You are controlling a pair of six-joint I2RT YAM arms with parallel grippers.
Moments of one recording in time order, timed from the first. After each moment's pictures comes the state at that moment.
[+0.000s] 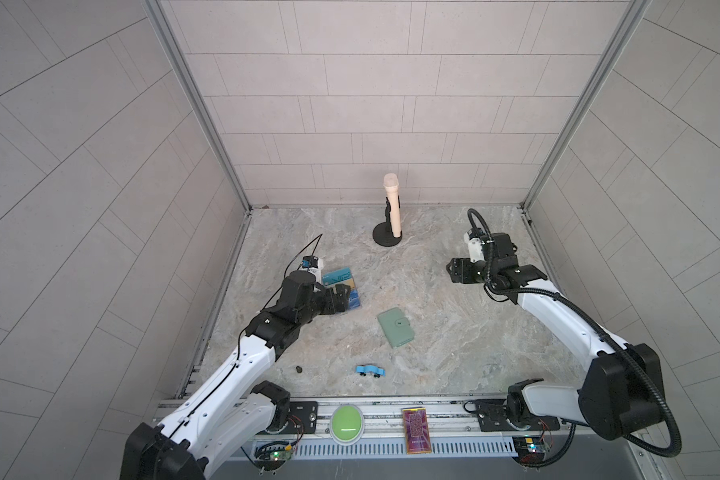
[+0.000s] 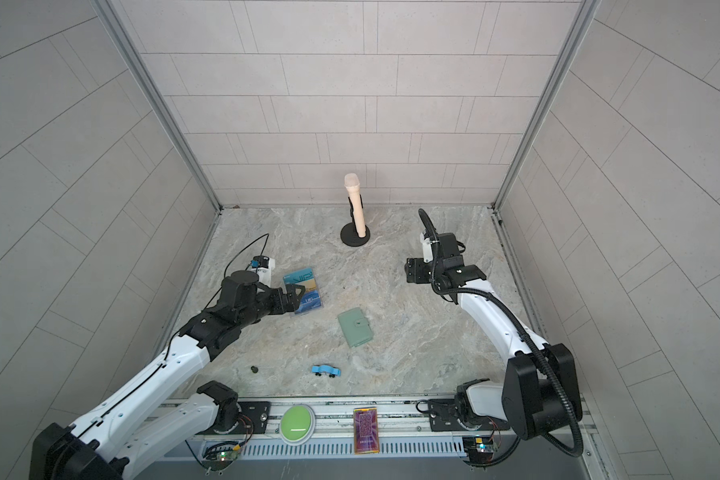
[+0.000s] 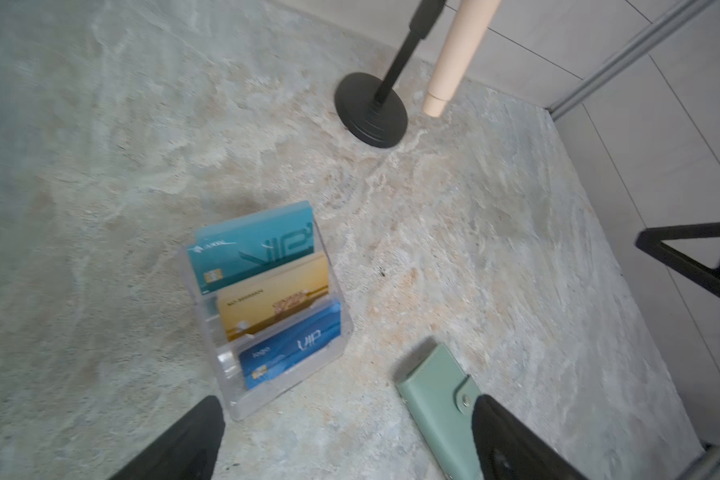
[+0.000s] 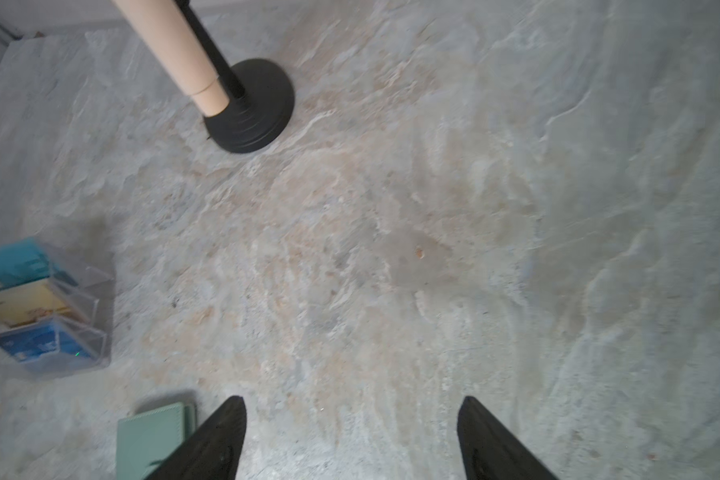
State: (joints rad) left arm -0.45 0.91 0.62 -0.33 0.11 -0.50; right arm 0.23 1.31 0.95 -0.47 -0.14 0.20
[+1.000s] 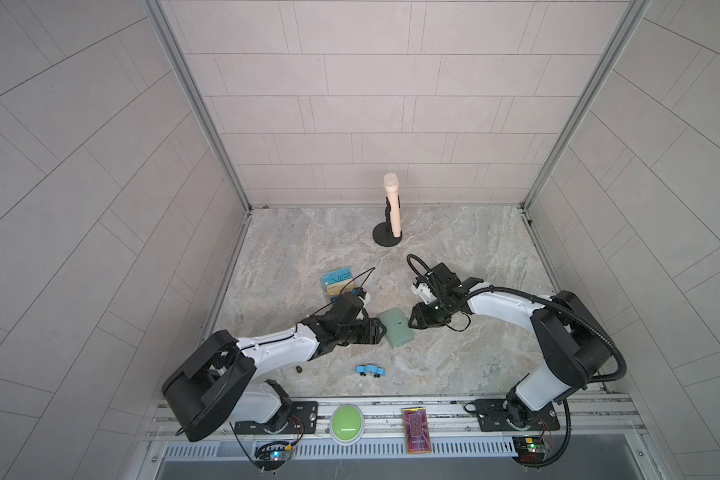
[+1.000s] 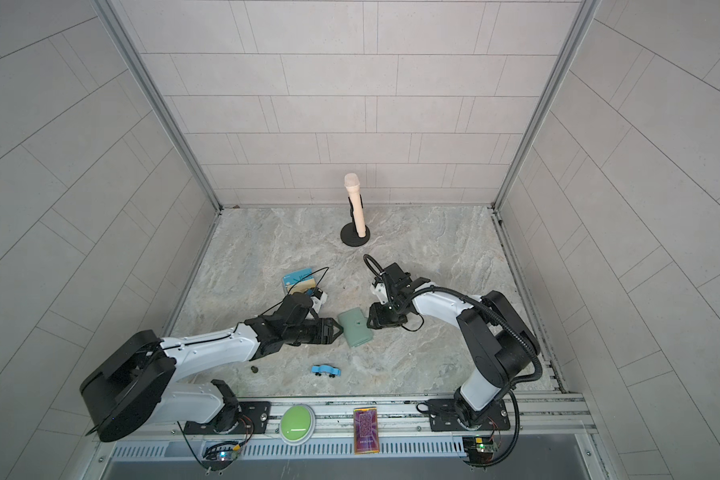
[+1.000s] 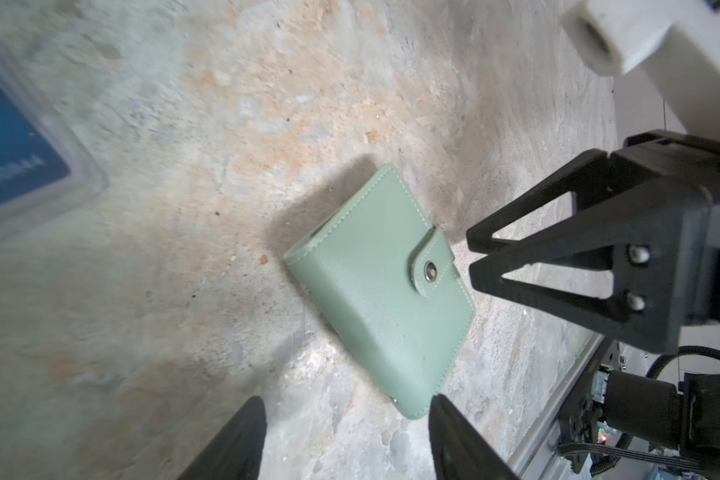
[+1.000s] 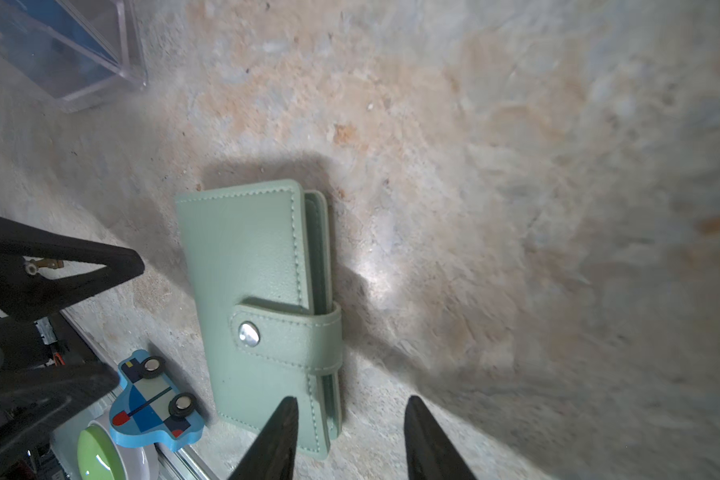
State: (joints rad) left arm -0.76 1.36 0.49 0.04 0.25 -0.71; right arm 0.54 1.62 0.86 -0.46 -0.44 0.38
